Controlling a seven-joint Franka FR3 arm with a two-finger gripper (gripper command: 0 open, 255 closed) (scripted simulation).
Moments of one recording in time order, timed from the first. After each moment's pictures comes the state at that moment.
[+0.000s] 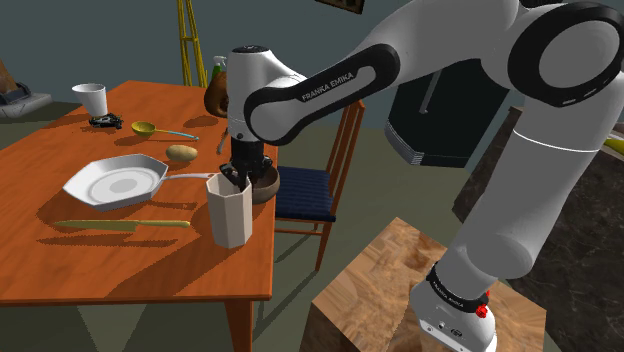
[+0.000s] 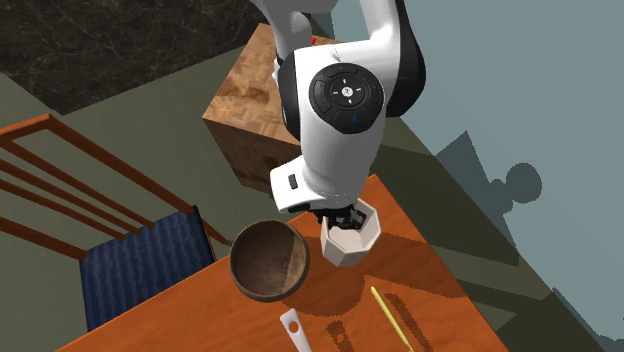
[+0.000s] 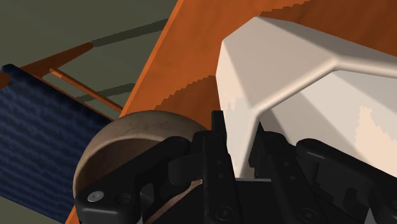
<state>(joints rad) 0.08 0.12 0.40 -2.06 -0.08 2.23 0.71</state>
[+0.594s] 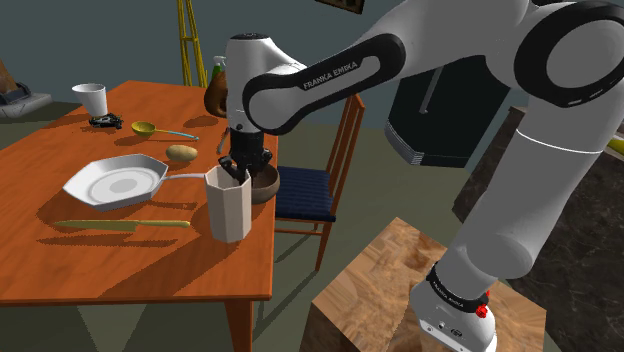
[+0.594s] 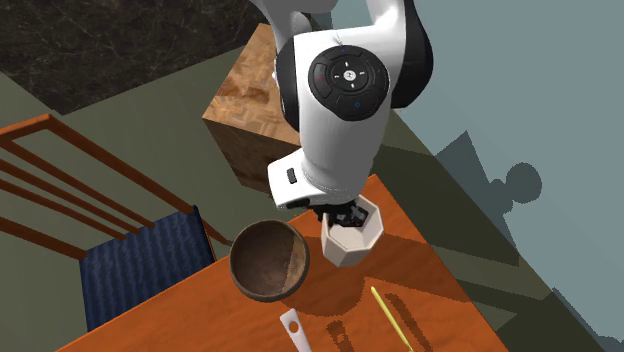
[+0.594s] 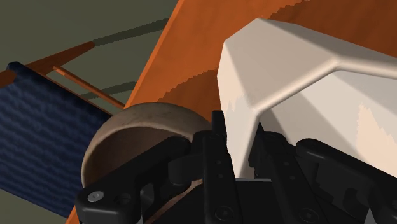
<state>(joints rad) 0.08 0.10 0.40 -2.03 -0.06 2.18 0.70</state>
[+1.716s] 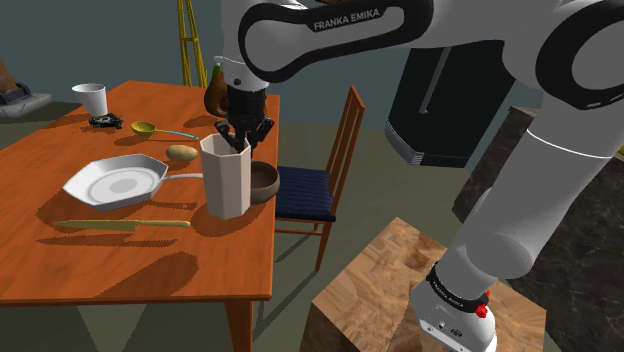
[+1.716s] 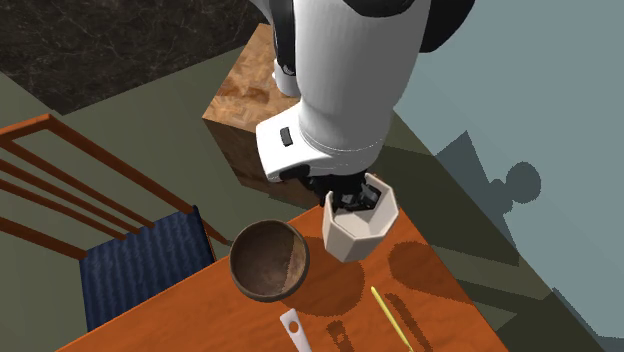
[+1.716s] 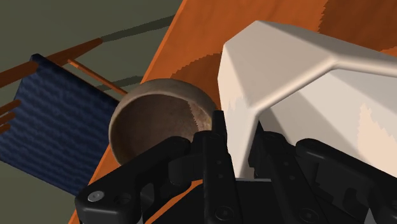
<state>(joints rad) 0.08 0.03 0.40 -1.88 -0.03 1.96 0.68</state>
